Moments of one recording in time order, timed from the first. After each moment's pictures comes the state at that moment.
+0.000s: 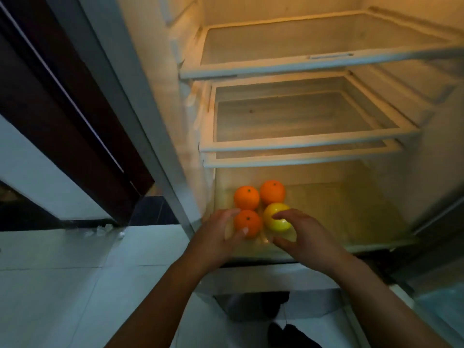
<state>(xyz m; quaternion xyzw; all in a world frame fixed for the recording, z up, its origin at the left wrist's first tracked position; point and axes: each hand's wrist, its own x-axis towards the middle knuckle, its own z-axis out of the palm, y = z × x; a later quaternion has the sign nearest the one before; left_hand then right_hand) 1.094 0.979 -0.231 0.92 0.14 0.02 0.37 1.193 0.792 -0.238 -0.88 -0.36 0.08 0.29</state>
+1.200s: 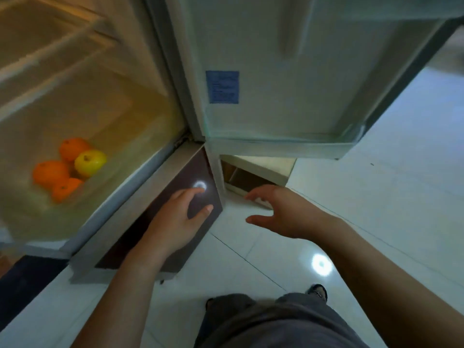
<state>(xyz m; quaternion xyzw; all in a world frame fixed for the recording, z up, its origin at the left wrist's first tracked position) 0.995 0.755 -0.259 0.92 -0.19 -0.18 0.29 0.915 0.544 -0.242 -0.94 0.02 0.13 0.31</state>
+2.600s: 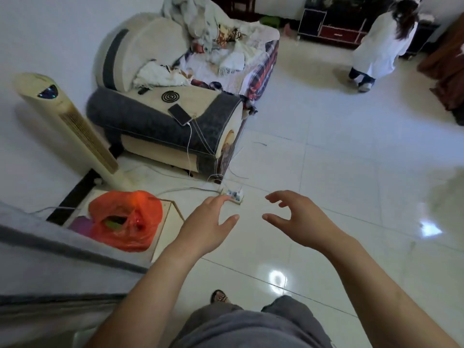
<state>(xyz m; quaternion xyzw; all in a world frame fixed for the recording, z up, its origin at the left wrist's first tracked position) 1.047 0.052 -0.285 0.85 -0.39 -0.23 0.26 0.905 -0.106 -0.255 -0.92 0.26 0.02 0.30</state>
